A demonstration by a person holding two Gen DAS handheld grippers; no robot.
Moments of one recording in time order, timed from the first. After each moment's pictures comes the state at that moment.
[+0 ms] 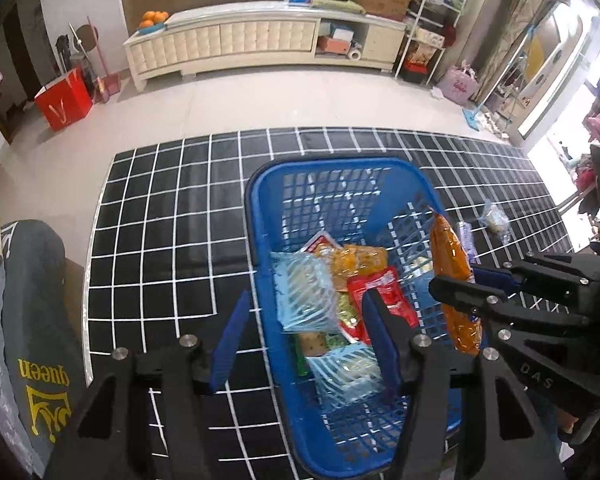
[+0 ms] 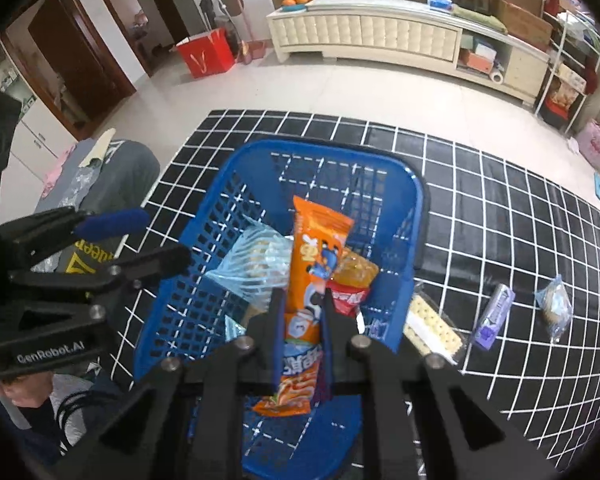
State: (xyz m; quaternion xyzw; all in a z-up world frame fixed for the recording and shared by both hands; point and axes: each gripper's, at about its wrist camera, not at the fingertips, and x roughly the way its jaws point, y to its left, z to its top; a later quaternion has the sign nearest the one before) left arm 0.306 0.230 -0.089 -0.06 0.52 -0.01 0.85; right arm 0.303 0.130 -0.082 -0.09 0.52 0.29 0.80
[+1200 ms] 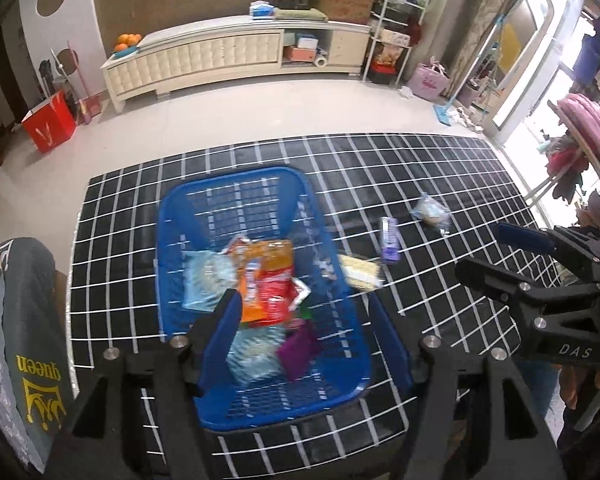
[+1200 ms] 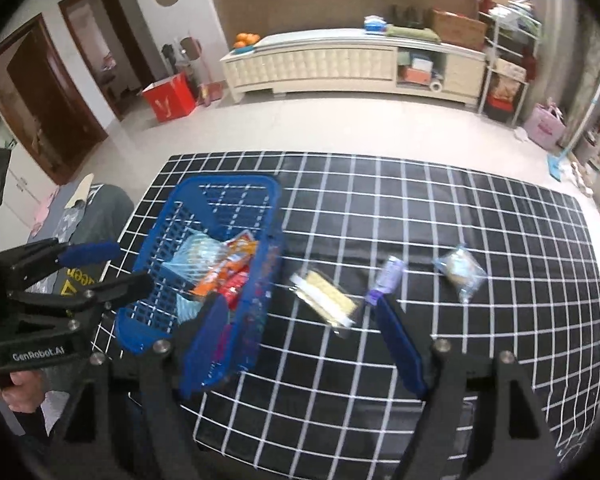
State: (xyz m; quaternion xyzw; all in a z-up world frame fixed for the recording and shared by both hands) left arm 0.280 0.114 -0.031 -0.04 0.51 -0.04 0.86; right arm 0.271 -0.006 -0.012 -0.05 0.48 0.23 0.85
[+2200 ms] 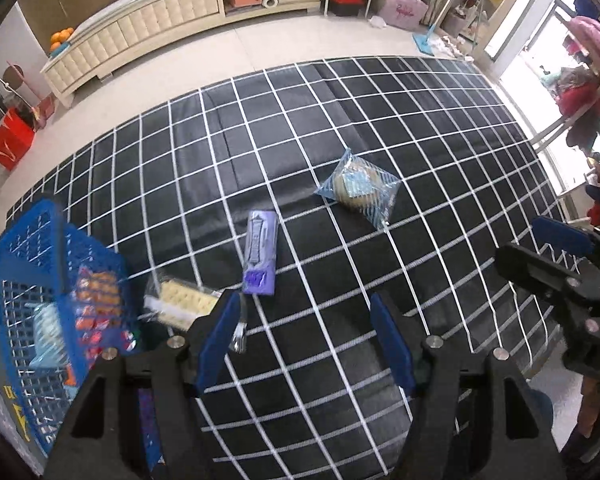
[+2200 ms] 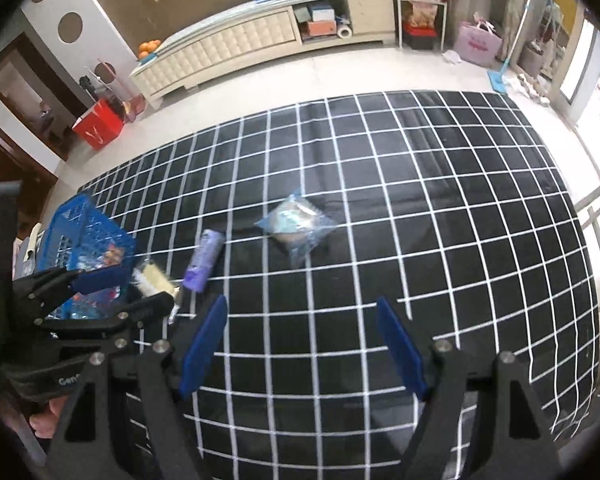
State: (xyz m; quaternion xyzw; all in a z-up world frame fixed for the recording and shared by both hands) left arm 0.415 -0.090 -0.145 0.01 0.60 -0.06 0.80; right arm 0.361 -0.204 -0.090 0.03 0.55 0.13 0.83
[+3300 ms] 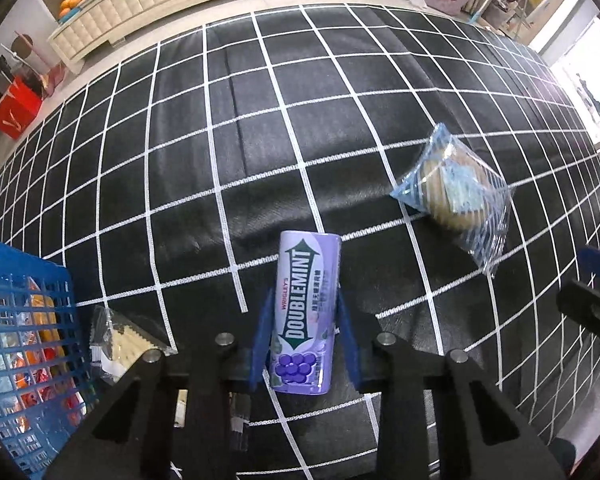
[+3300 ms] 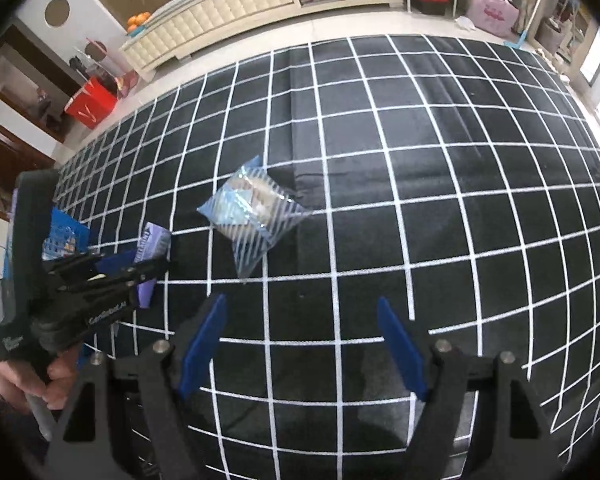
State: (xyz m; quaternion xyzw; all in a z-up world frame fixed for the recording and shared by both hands) left arm 0.467 -0.071 -0.248 0.00 0.63 -0.02 0.78; right arm 0.408 -0.213 -0.166 0.02 0.60 0.15 0.79
